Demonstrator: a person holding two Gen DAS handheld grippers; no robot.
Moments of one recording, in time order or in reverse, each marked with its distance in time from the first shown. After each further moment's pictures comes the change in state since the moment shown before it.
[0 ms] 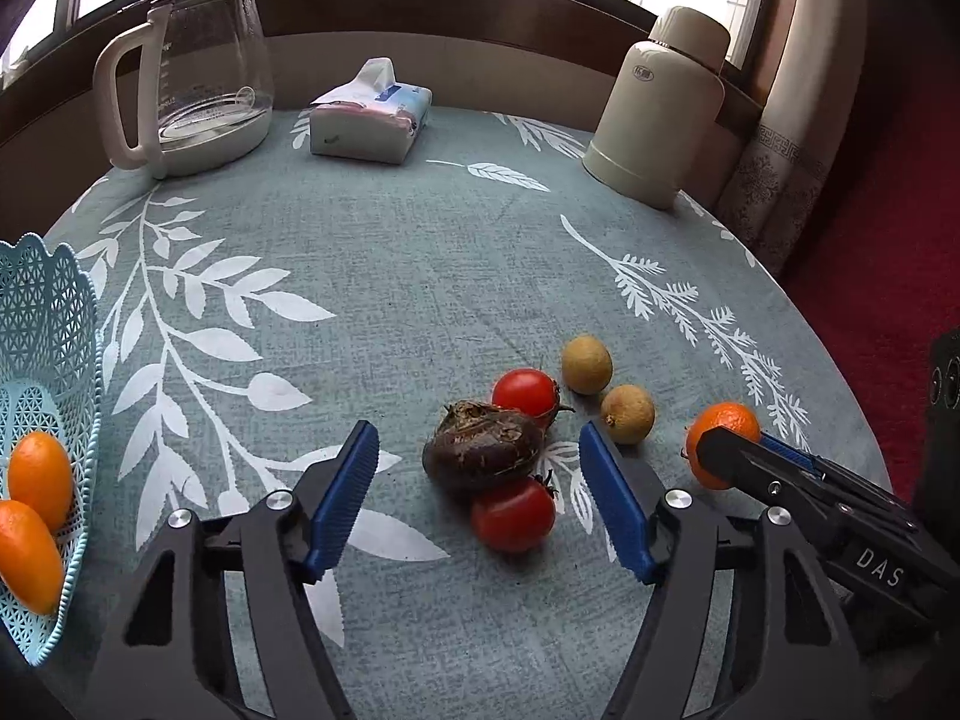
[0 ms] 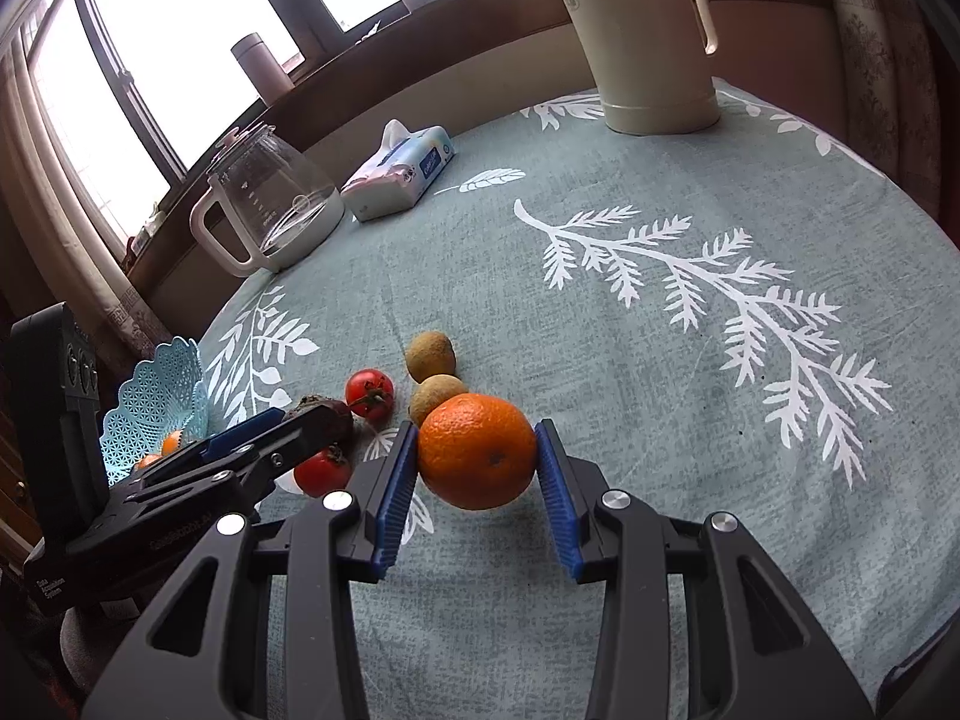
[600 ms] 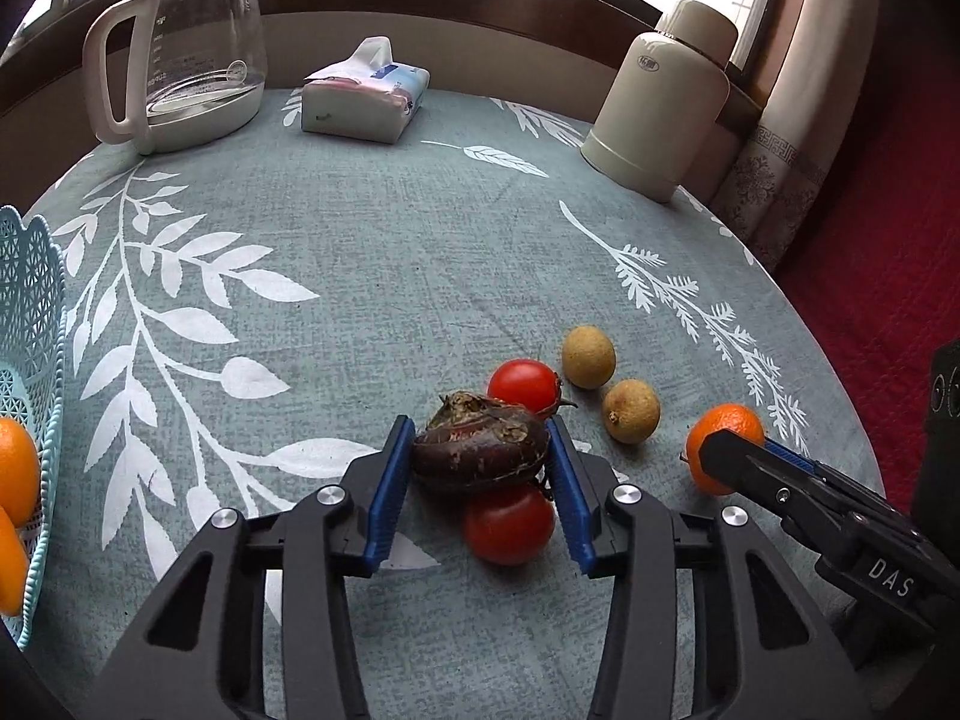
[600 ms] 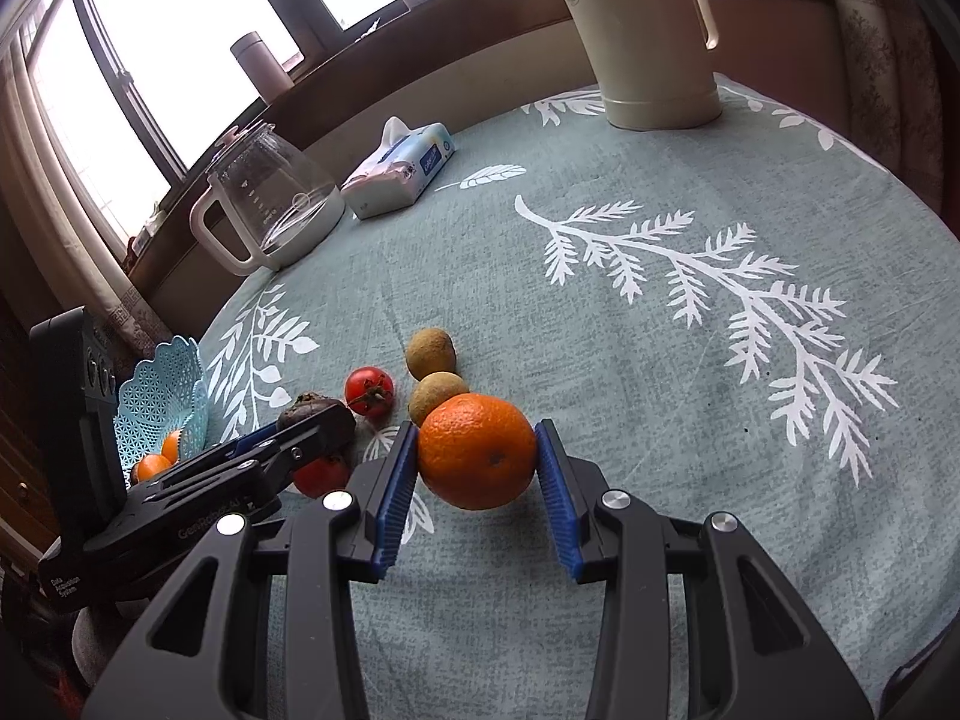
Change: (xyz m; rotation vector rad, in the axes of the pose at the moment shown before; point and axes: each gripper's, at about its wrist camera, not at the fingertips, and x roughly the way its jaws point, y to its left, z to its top) left arm 0.008 0.004 -0.003 -0.027 0.005 -0.008; right arm 0.003 0.001 -0.001 0.004 0.003 0.004
